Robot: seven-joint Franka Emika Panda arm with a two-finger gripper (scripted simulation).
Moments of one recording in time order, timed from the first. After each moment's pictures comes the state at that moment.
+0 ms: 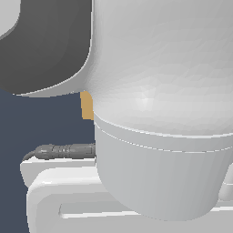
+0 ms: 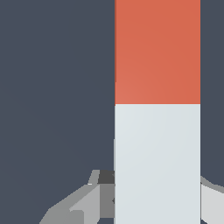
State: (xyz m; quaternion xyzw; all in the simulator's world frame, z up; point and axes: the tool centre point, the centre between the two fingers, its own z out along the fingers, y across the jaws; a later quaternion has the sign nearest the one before) arm 0.028 -0.219 0.022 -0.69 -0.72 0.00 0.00
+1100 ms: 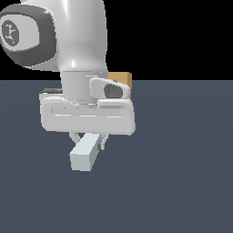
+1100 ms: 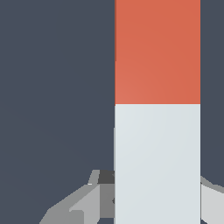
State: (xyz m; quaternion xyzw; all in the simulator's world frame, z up) arm -0.061 -0.061 0.050 -0.74 -0.67 0.00 0.00
